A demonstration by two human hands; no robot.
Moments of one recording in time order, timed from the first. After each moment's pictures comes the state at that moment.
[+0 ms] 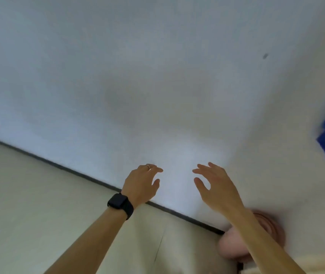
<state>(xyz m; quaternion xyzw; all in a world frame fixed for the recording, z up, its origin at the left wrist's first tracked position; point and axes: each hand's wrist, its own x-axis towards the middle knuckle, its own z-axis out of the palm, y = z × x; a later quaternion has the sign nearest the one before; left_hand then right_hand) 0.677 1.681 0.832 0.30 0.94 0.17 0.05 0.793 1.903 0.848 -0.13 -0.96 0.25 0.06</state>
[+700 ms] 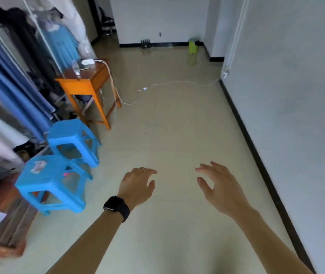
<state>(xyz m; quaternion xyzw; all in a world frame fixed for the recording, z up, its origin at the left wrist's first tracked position) 1.118 1.104 0.827 -0.36 0.92 0.15 -0.02 0.923 1.292 0.836 0.50 -0.83 0.24 -0.06</state>
